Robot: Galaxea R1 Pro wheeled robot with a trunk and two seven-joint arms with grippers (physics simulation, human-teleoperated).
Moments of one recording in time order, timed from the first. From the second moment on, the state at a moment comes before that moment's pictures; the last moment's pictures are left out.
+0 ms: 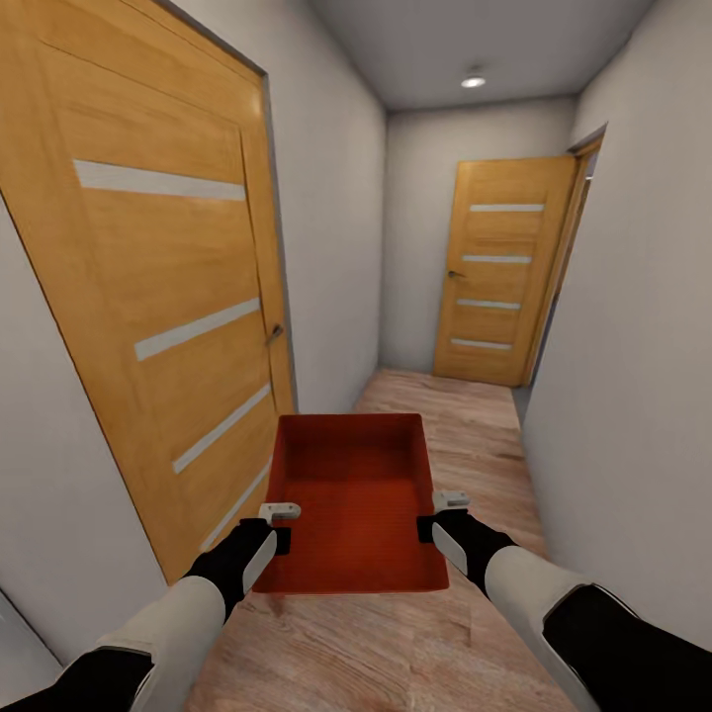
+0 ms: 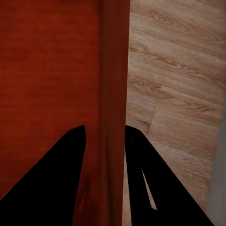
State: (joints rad) left arm -0.79 -0.11 -0.07 -0.37 0.11 0.46 0.25; right arm -0.93 0.09 0.56 -0.15 -0.54 0.30 -0.22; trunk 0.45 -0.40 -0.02
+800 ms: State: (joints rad) left arm -0.79 -0.11 -0.07 -0.37 0.11 0.46 0.25; right arm -0.93 0.09 0.56 -0.15 -0.54 0.30 -0.23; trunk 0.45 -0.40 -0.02
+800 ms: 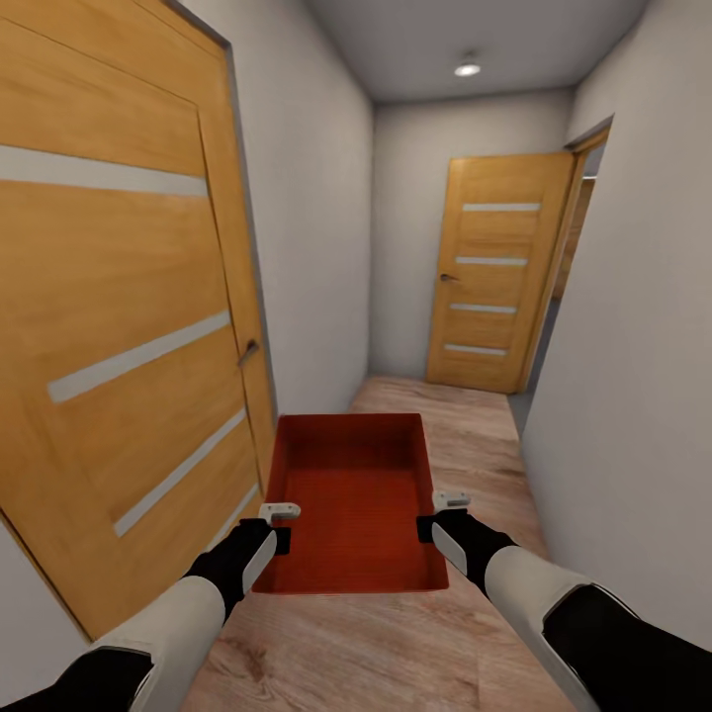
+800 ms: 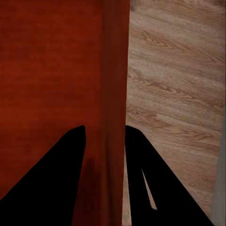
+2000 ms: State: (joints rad) left arm -0.79 -0.11 -0.07 -0.37 0.12 0.46 0.25; right arm -0.93 0.09 0.56 -0.15 -0.54 0.30 -0.23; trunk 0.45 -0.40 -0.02
